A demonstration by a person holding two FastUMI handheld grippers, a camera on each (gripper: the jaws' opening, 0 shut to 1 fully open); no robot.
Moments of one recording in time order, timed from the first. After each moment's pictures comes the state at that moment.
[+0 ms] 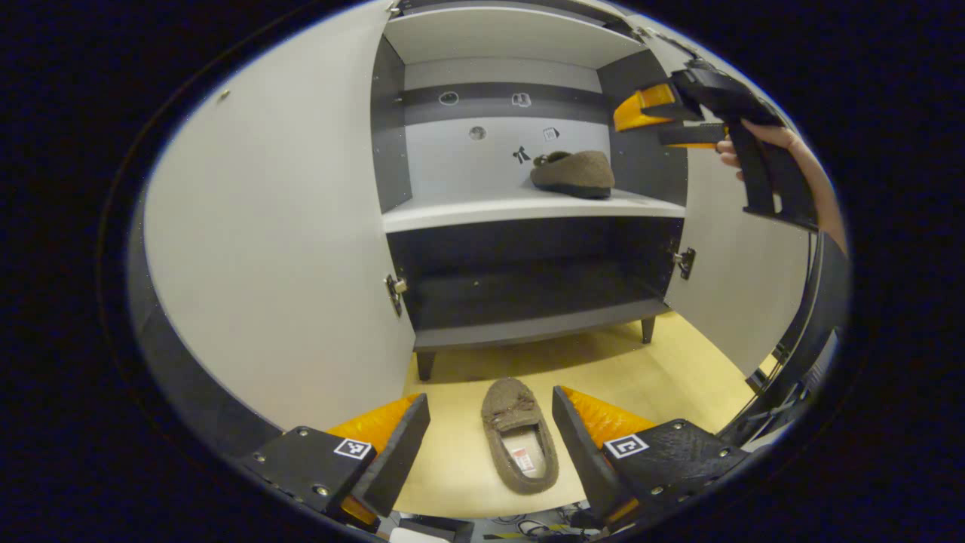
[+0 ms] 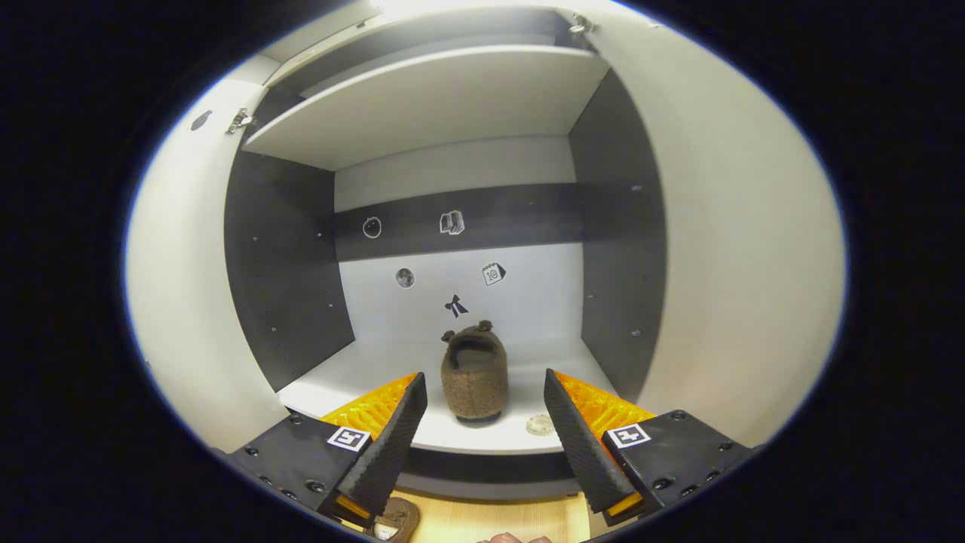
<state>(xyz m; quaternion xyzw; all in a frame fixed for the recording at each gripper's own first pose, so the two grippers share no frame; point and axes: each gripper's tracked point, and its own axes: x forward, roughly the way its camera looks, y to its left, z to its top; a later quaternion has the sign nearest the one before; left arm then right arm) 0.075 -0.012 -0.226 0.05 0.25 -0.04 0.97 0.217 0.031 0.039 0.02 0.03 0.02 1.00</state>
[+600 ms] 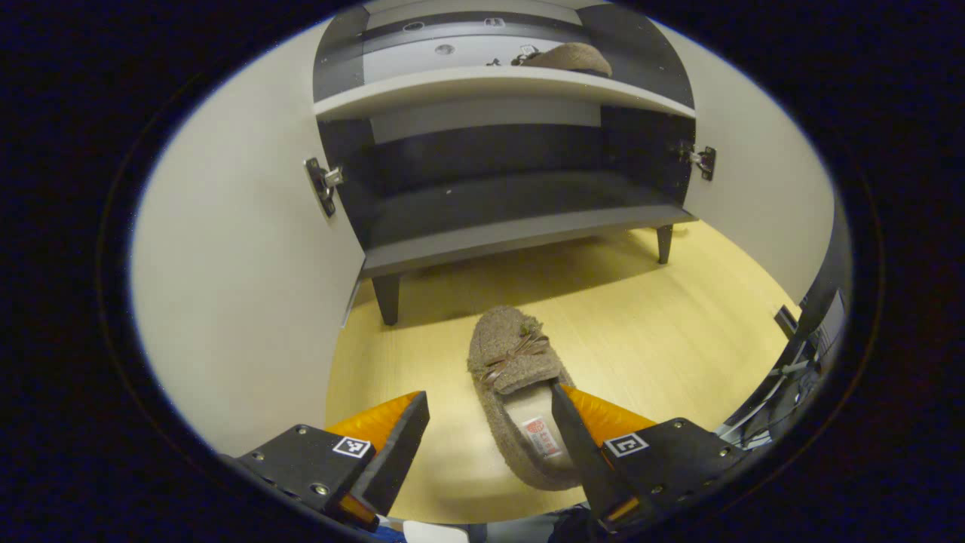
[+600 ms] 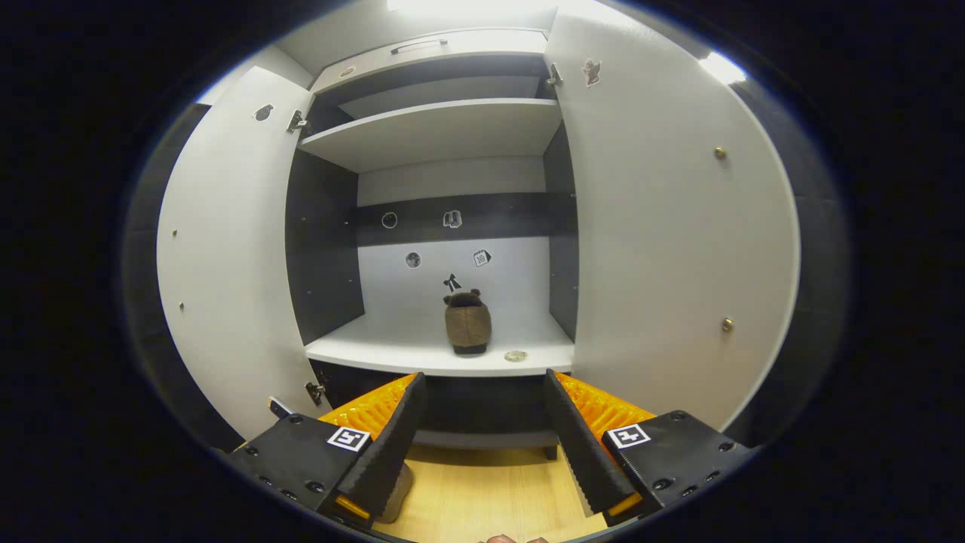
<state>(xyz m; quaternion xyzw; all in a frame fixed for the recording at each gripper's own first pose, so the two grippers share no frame) 0.094 -0.005 -0.347 0.09 0.36 -0.06 0.93 0.074 0.023 -0.011 -0.01 0.03 -0.02 1.00</state>
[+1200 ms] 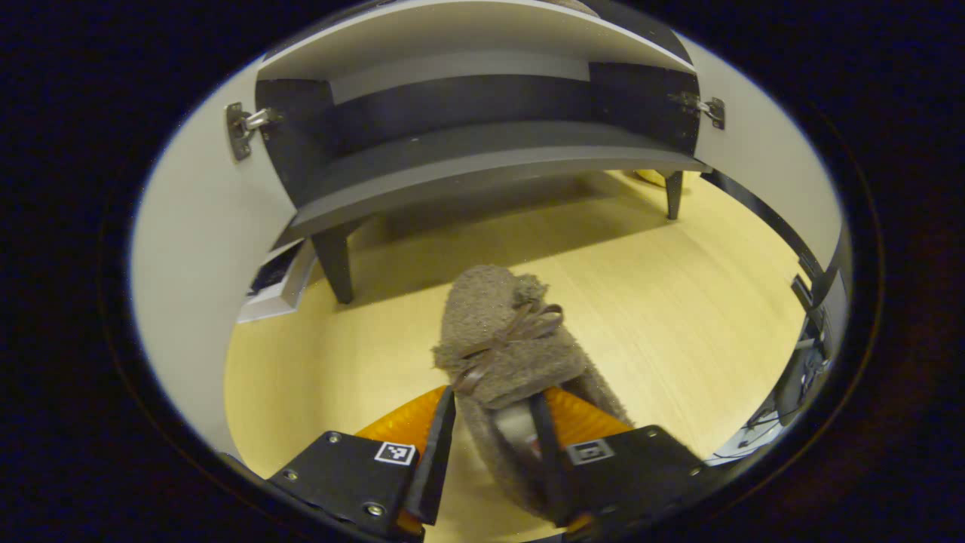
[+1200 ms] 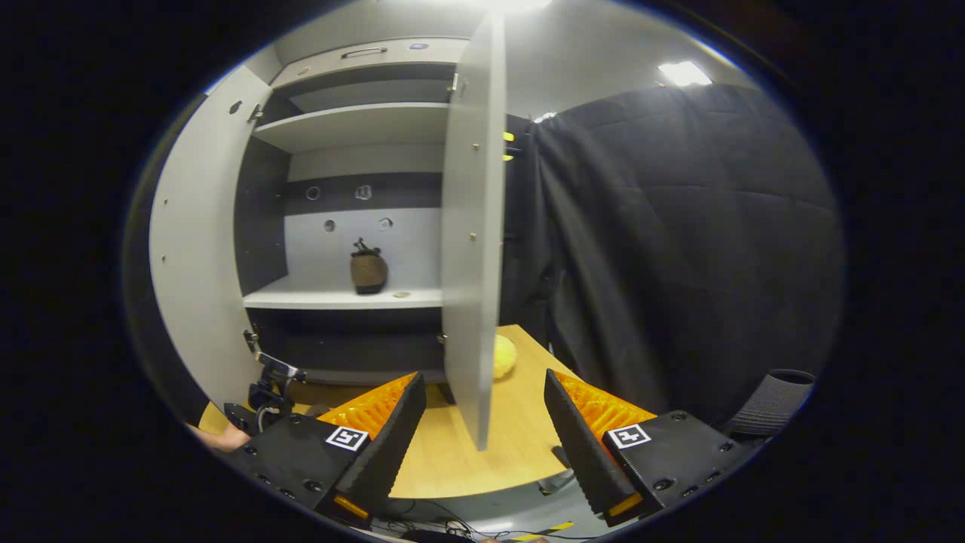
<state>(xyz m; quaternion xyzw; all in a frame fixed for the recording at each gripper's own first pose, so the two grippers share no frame) 0.115 -0.019 -0.419 0.10 0.41 -0.10 0.90 -0.086 -0.094 -0.062 0.00 0.08 -0.21 0.97</state>
